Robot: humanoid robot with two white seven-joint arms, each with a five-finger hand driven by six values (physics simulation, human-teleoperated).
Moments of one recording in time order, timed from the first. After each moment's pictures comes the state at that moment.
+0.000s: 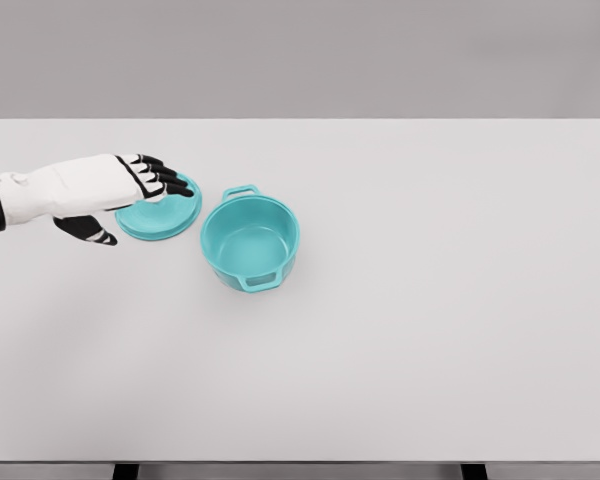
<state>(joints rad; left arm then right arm) -0.52 0.87 -0.45 -1.62 -0.35 -0.55 -0.61 0.02 0.00 0.51 -0.10 0.16 -0.05 0.31</state>
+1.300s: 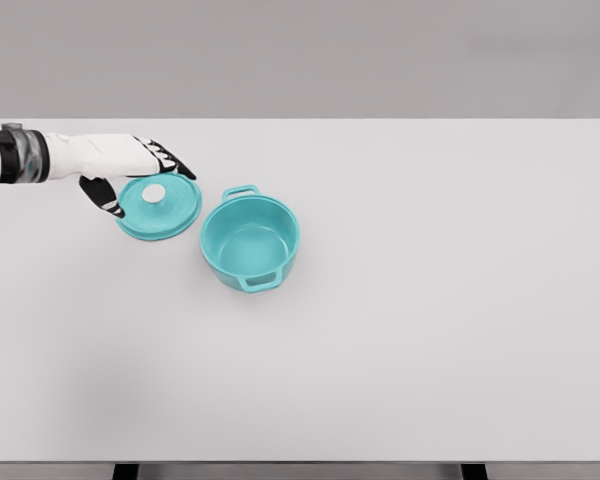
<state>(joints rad) -0.94 0.75 -0.89 -1.18 -0.36 -0.57 -0.61 0.02 0.00 0.51 -0.10 0.16 -0.04 0.31</state>
